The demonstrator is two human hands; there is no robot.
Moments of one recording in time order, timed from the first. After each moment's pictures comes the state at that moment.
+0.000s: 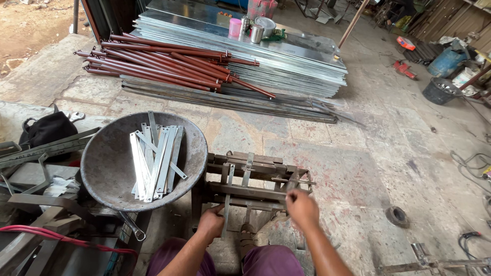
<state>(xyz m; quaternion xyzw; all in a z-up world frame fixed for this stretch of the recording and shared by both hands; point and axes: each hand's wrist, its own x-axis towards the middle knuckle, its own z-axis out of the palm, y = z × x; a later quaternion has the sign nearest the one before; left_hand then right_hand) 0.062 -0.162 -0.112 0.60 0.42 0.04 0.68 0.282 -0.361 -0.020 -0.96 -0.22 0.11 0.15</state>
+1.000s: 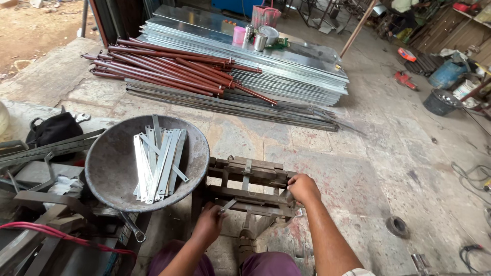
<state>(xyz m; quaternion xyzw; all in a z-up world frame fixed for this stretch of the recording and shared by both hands) 0.055 -0.153 -0.129 0.82 0.31 0.19 0.44 0.333 -0.312 0.038 -0.94 -0.18 0.19 0.22</state>
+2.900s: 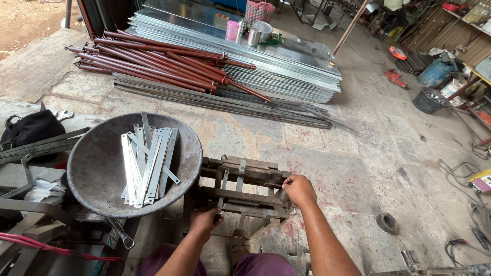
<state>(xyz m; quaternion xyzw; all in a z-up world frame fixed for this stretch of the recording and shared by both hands) 0.100 -0.142 -0.173 0.31 0.46 0.18 0.81 0.316 -0.313 0.052 -0.94 -0.15 0.19 0.25</state>
